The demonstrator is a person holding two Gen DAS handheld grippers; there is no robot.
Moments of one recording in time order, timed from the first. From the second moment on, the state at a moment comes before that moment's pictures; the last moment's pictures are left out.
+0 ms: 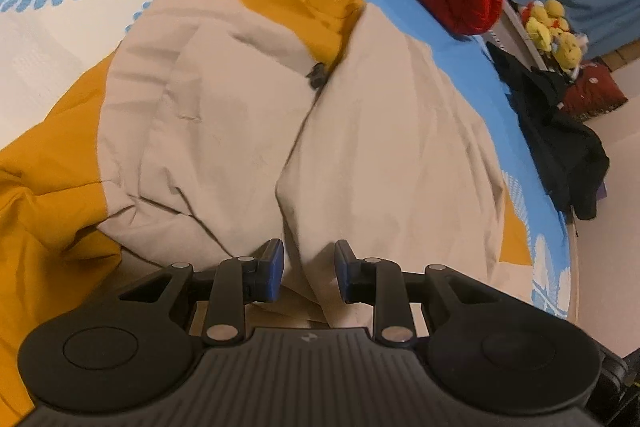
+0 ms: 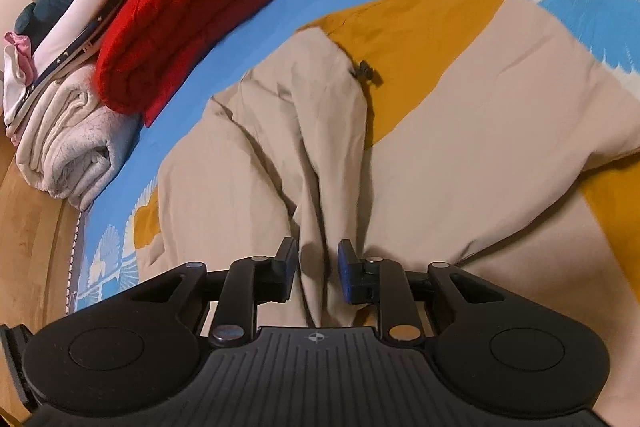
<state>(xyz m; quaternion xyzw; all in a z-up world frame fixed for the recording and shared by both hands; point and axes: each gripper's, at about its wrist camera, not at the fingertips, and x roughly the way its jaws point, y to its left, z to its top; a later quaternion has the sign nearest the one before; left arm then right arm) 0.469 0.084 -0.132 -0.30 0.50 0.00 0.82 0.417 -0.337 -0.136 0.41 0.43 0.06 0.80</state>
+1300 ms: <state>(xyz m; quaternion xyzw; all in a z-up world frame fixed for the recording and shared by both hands) 0.462 0.055 -0.094 -0.19 0.42 -0.05 0.88 0.412 -0.314 -0.122 0.40 0.38 0.11 0.82</state>
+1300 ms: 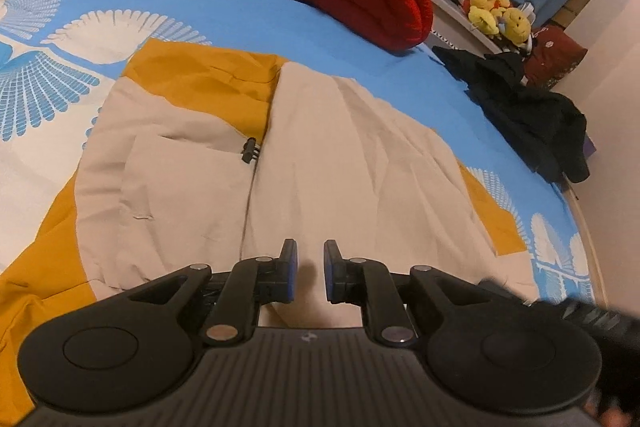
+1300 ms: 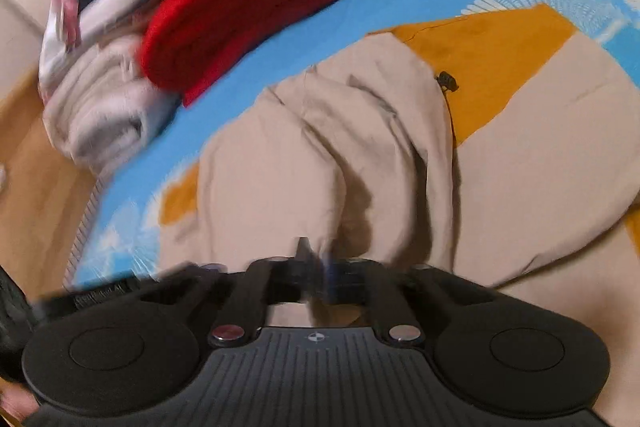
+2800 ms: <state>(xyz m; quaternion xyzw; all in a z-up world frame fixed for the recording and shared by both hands) 0.455 0.019 -0.073 -0.05 0.47 -0.07 0.88 0.397 -0.333 -0.100 0.30 0.39 -0.02 0.87</state>
